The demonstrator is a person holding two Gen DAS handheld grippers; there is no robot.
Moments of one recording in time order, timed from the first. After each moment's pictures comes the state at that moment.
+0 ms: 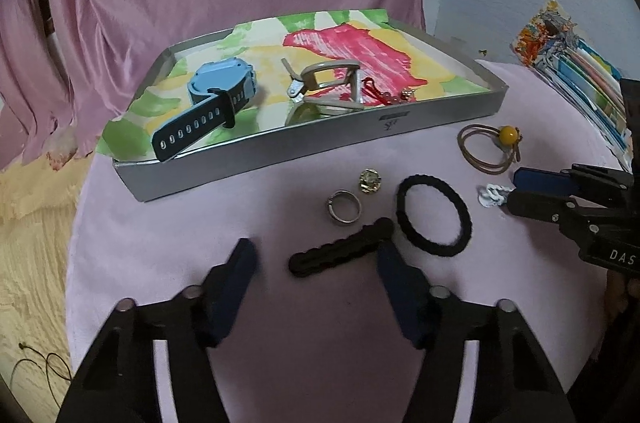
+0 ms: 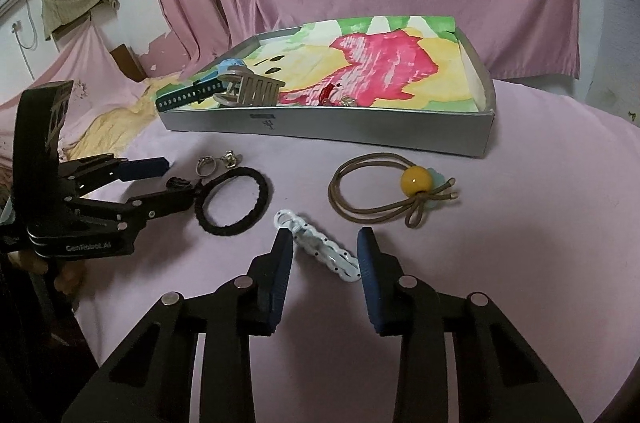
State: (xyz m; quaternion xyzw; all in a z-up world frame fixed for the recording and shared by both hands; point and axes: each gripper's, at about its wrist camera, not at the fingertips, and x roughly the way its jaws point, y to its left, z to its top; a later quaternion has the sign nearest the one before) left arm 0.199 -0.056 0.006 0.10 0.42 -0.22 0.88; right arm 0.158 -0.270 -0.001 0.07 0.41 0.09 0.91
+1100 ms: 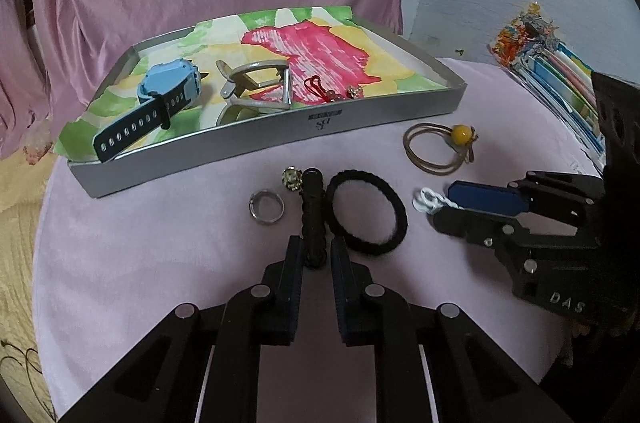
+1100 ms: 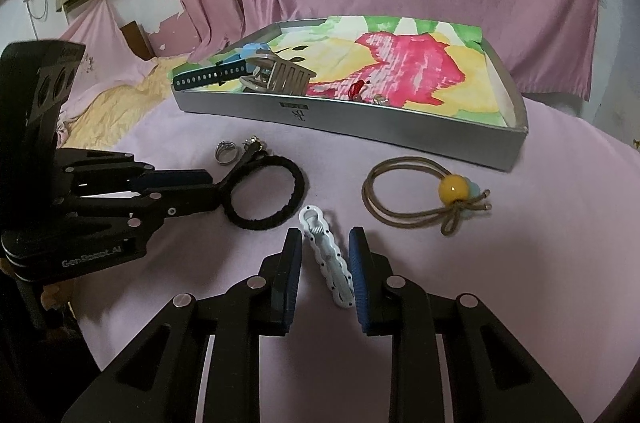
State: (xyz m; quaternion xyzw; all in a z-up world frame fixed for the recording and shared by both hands) left arm 0.189 -0.085 0.010 0.08 0.44 -0.25 0.86; right arm 0.164 -0.248 0.001 0.03 0.41 0.11 0.90
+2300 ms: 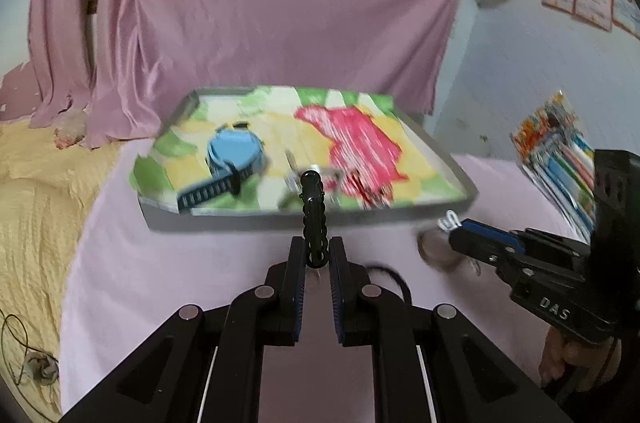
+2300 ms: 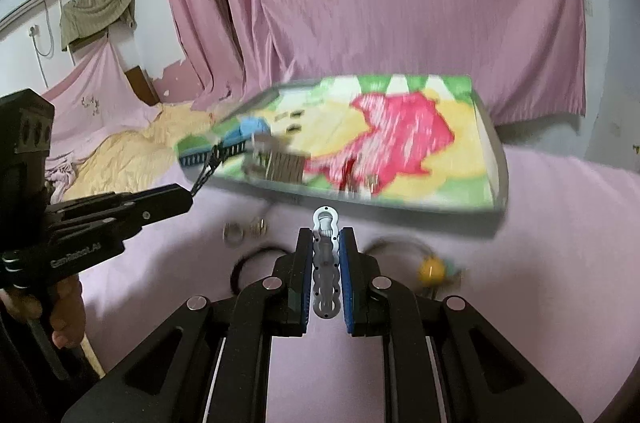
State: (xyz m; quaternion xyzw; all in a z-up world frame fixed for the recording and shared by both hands) left arm 0.196 -0.050 0.054 -0.03 0.35 -0.19 0.92; right arm 0.179 -0.265 0.040 0.07 0.33 0.11 0.93
